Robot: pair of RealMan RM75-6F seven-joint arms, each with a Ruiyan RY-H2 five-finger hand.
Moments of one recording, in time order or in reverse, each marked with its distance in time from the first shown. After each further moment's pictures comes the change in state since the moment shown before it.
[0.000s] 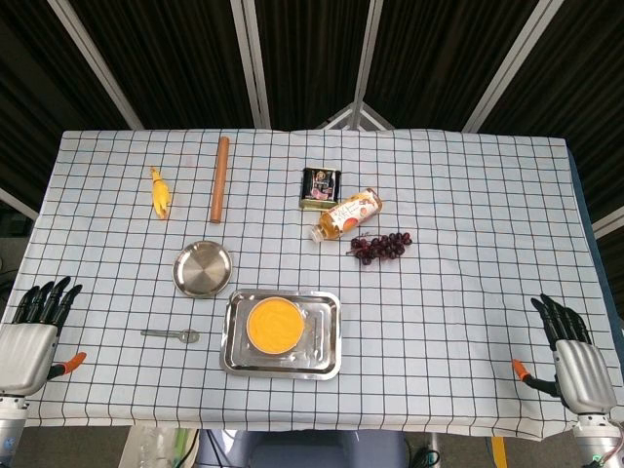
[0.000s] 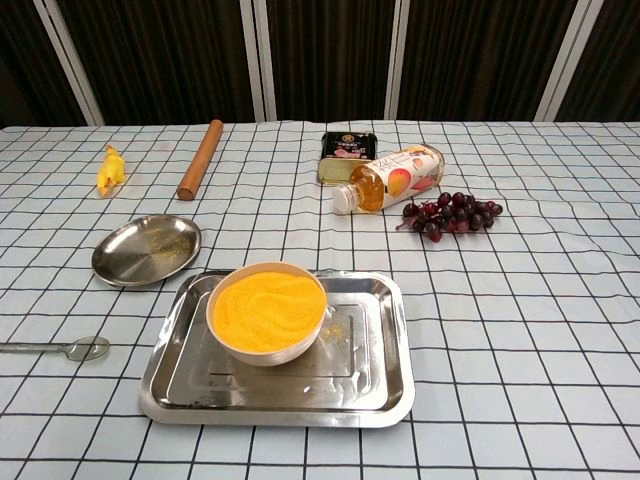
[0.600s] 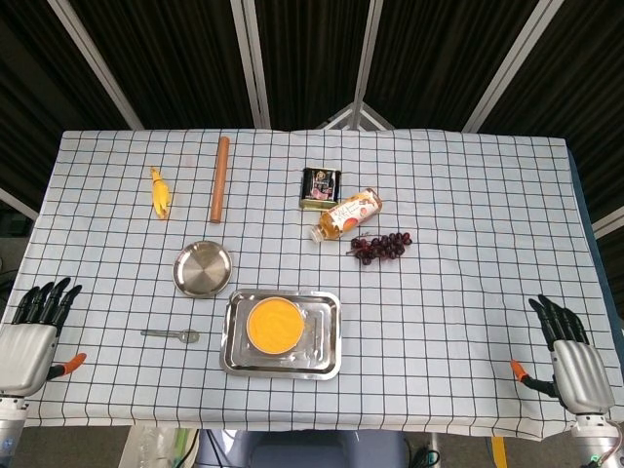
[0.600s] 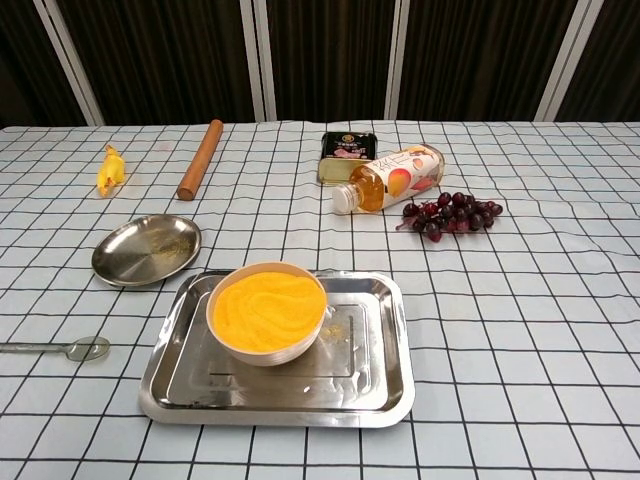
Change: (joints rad) left arm -0.002 0.006 0.001 -0.006 -0.002 -0.008 -0.013; right arm 0.002 -0.004 -0.002 -0.003 0.002 -0.007 -0.010
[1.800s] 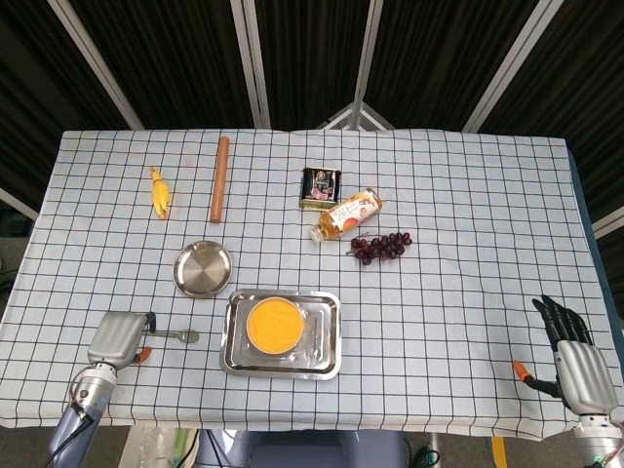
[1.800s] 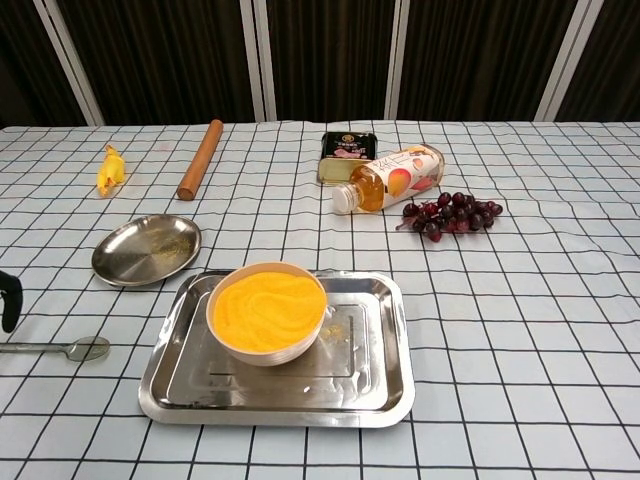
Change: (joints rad) left arm -0.226 -0.234 -0.050 -0.063 -0.436 -0.320 0.460; right arm -0.003 0.010 0.000 -0.003 0.001 0.000 0.025
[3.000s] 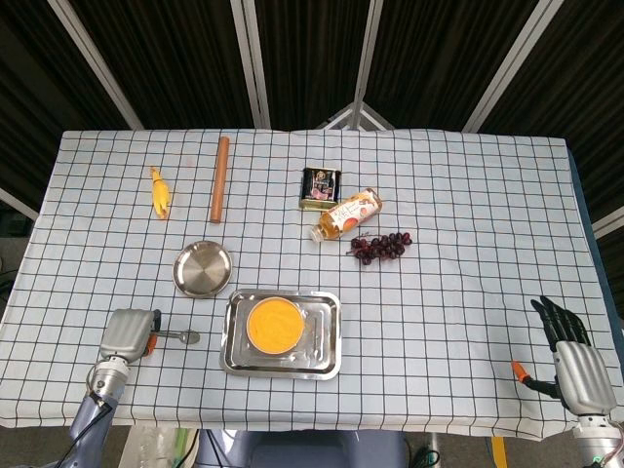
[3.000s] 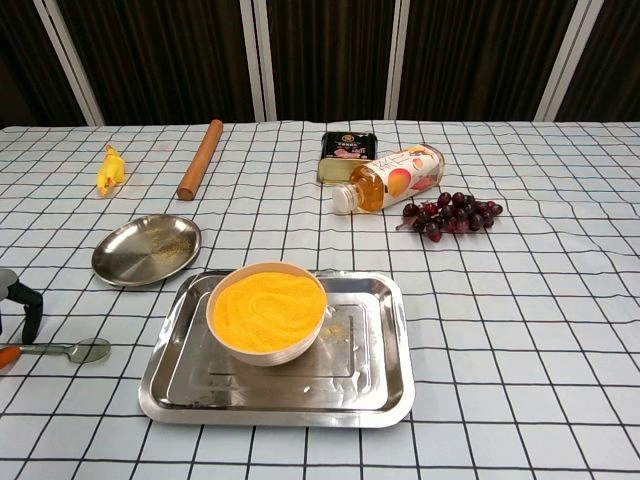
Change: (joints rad) left arm -0.063 -0.114 0.013 0.134 -0.095 0.003 0.011; right arm 0.000 0.000 -0.001 -0.005 0.004 -0.005 -0.001
